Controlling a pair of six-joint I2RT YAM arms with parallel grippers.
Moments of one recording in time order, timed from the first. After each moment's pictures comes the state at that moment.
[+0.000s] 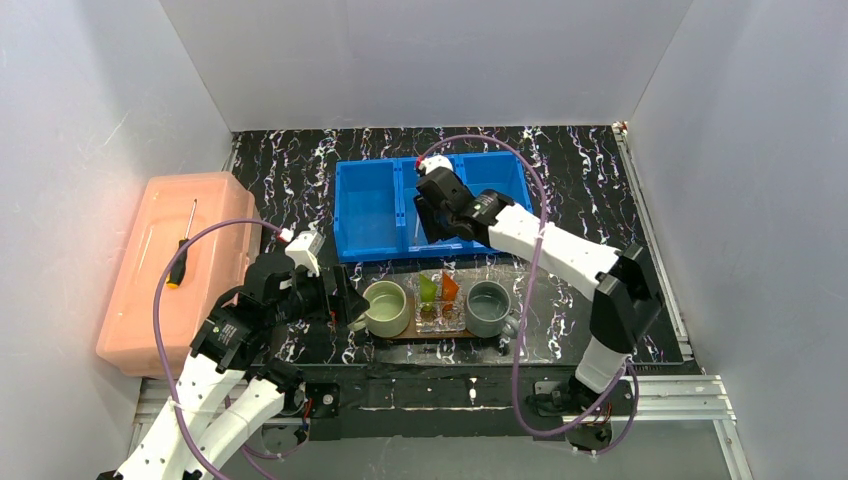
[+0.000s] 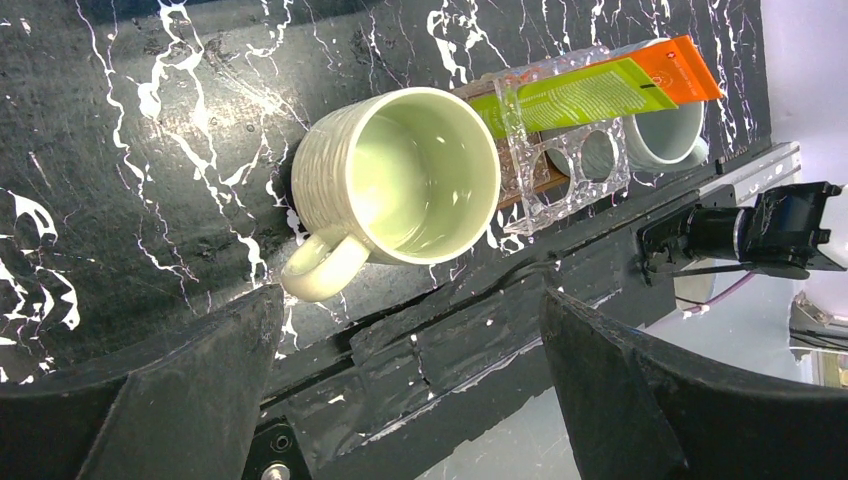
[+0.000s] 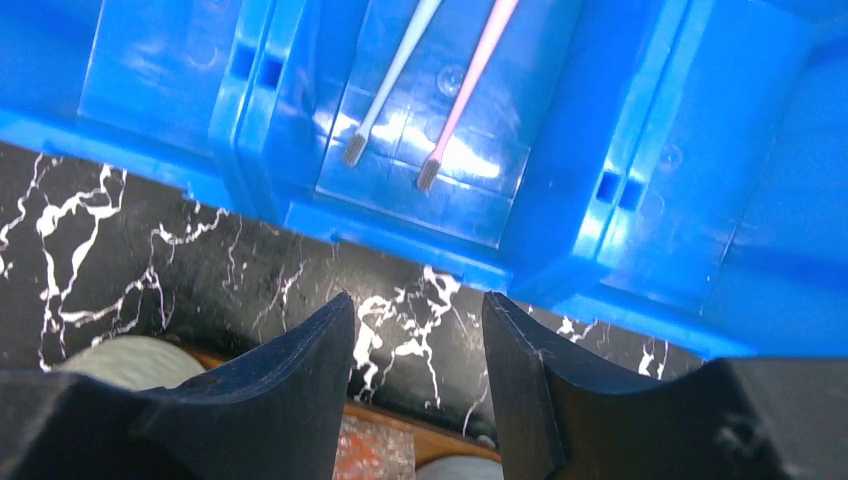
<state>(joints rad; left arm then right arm) -0.48 0.57 0.80 -0.90 0.20 -0.48 0.89 1.69 1.46 -0.63 0.34 0.31</state>
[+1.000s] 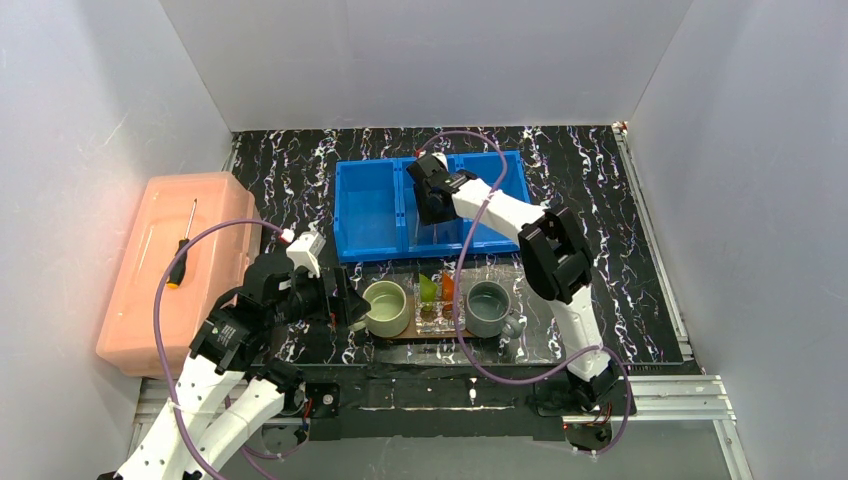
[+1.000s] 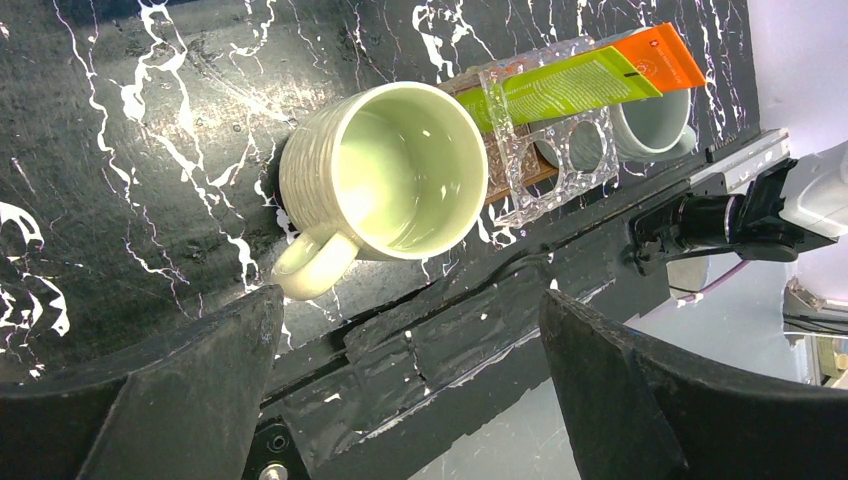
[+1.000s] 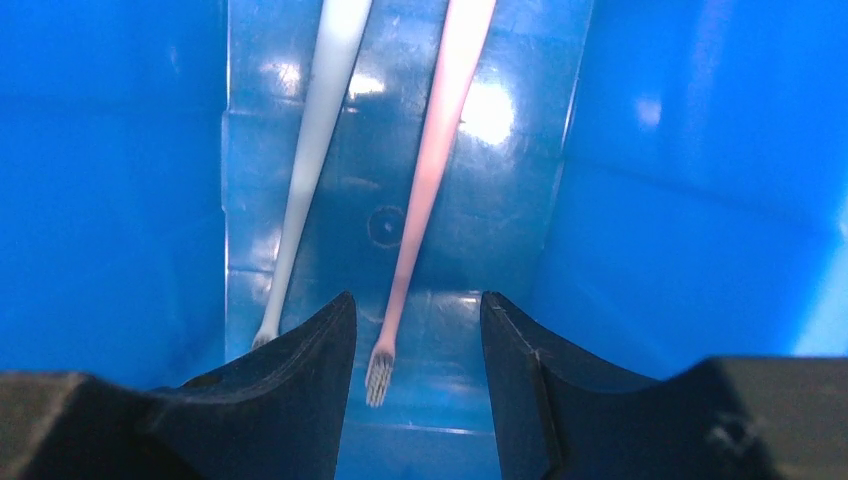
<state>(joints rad) -0.48 0.56 0.80 -0.90 0.23 -0.47 0.73 2.17 1.79 -0.63 0.30 0.38</state>
